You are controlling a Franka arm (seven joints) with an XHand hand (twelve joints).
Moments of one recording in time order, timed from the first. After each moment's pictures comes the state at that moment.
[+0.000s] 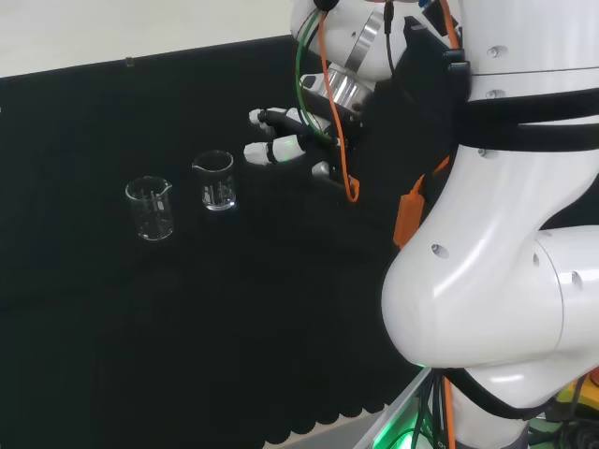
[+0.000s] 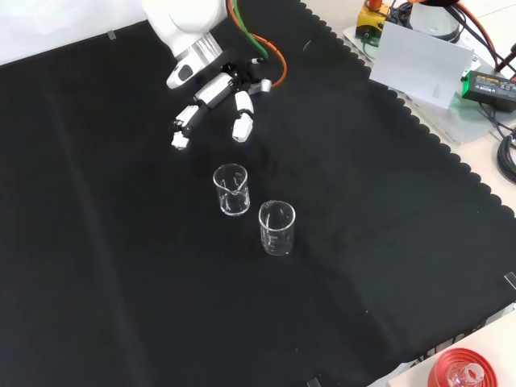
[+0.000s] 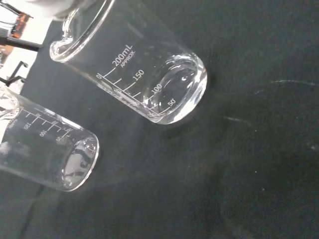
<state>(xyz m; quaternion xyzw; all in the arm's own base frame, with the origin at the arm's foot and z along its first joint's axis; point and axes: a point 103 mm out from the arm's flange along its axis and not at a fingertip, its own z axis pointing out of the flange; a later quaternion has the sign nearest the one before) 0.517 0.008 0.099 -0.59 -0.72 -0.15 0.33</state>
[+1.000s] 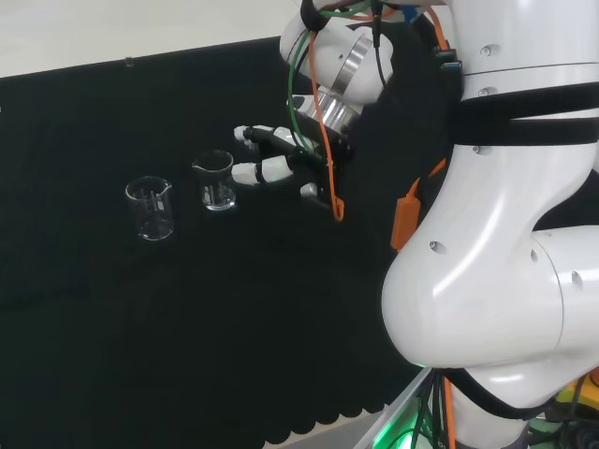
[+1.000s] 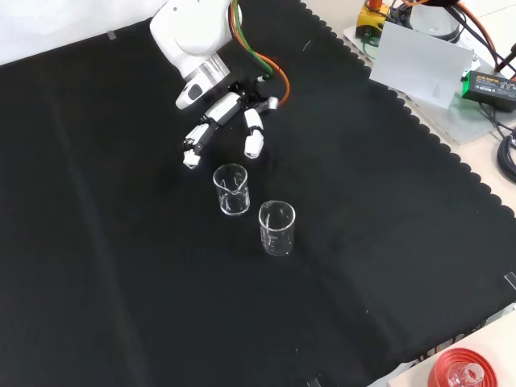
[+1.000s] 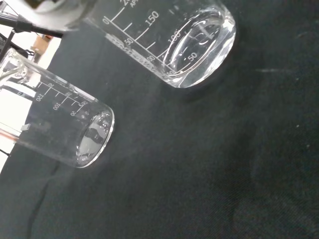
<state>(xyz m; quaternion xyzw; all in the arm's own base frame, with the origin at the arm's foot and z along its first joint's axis) 0.512 0.036 0.068 -0.56 -0.73 -0.18 0.35</state>
